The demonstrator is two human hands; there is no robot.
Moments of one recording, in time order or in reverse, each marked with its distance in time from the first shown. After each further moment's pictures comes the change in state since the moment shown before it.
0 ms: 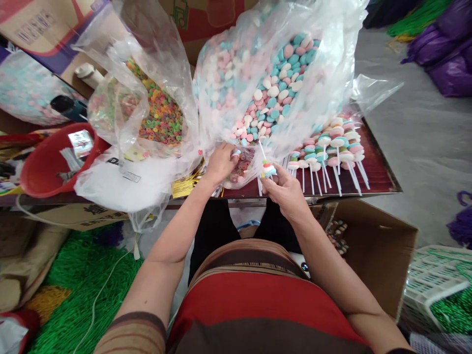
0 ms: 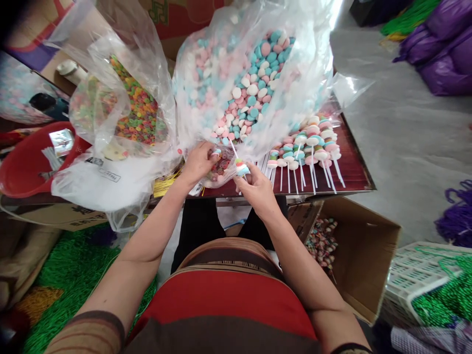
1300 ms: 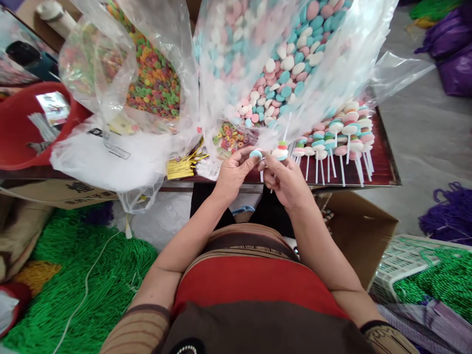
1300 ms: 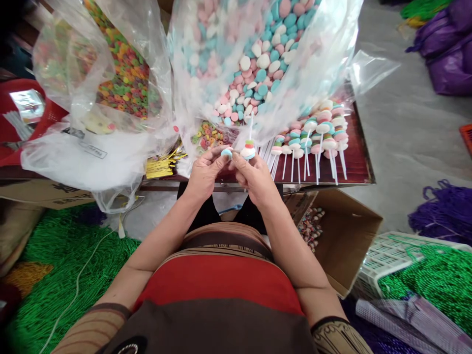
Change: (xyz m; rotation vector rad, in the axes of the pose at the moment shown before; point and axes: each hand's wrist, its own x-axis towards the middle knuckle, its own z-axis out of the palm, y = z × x) left_hand -0.079 0.044 0.037 -1.267 0.032 -0.348; right_hand -0.001 -0.011 0.010 0.191 -0.088 0.080
